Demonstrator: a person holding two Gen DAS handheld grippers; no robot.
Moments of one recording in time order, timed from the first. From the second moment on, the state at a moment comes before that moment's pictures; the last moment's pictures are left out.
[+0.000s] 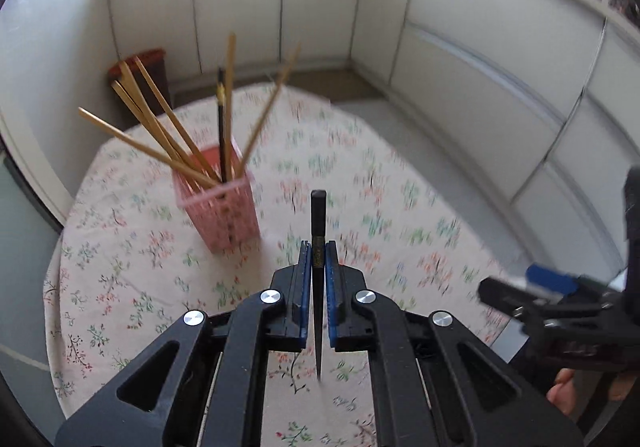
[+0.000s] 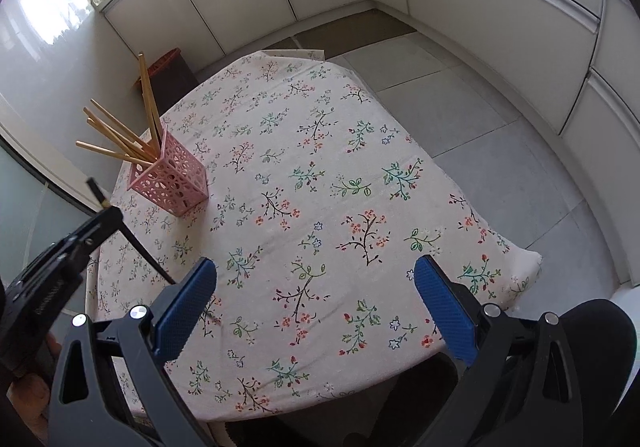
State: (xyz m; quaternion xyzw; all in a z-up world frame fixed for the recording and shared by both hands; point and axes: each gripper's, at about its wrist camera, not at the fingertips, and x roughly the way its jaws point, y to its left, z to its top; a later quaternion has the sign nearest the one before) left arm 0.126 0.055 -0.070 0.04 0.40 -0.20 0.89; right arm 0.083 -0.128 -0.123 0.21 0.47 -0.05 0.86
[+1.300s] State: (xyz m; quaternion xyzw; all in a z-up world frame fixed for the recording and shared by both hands) left arm 0.214 0.097 0.007 0.00 0.34 -0.07 0.94; right arm 0.148 -0.068 -0.028 0.09 0.33 -0.02 0.94
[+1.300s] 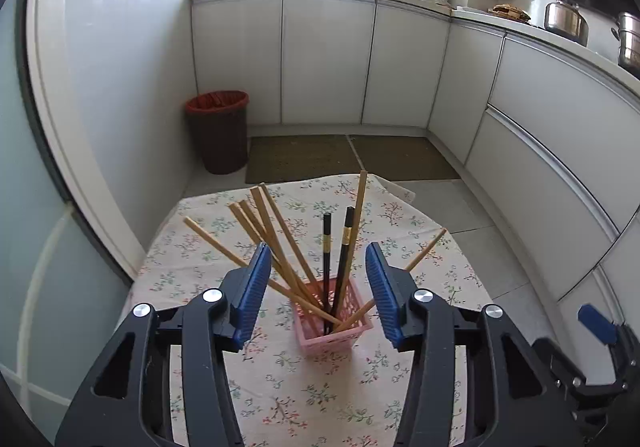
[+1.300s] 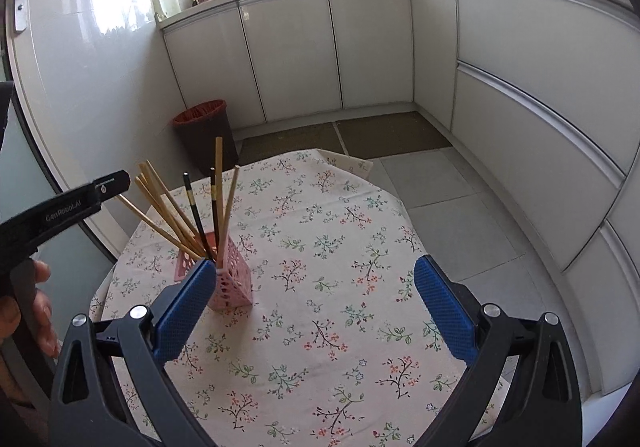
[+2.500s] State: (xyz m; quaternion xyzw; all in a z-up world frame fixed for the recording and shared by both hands) left arm 0.077 0.085 0.073 0.00 0.28 0.05 0.96; right arm 0.068 -0.069 0.060 0.05 0.23 -0.12 0.97
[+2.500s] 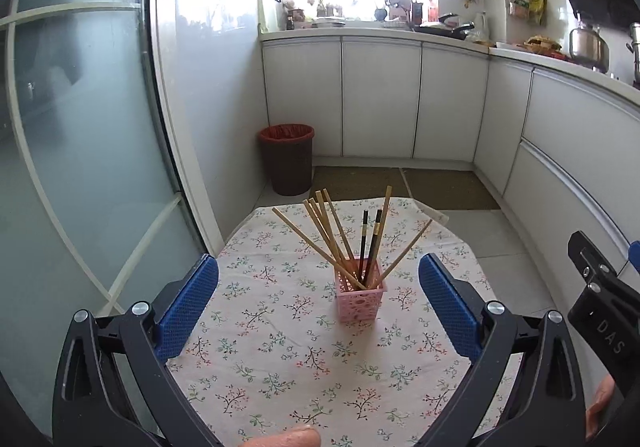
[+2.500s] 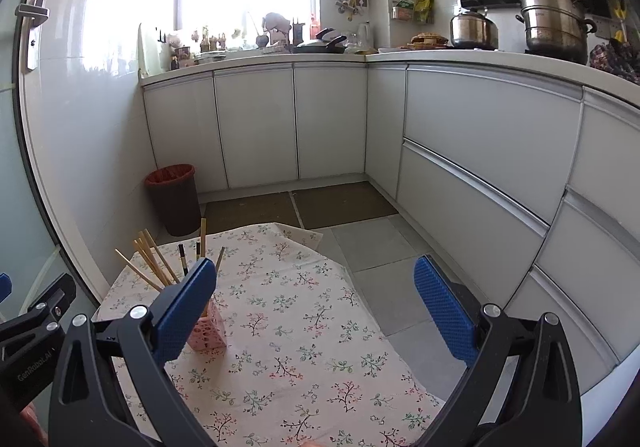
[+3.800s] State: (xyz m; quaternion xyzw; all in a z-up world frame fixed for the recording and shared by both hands) left arm 0.055 0.084 0.088 -0.01 0.26 0.05 0.96; right arm 0.055 -0.071 0.067 0.05 0.25 -0.10 0.96
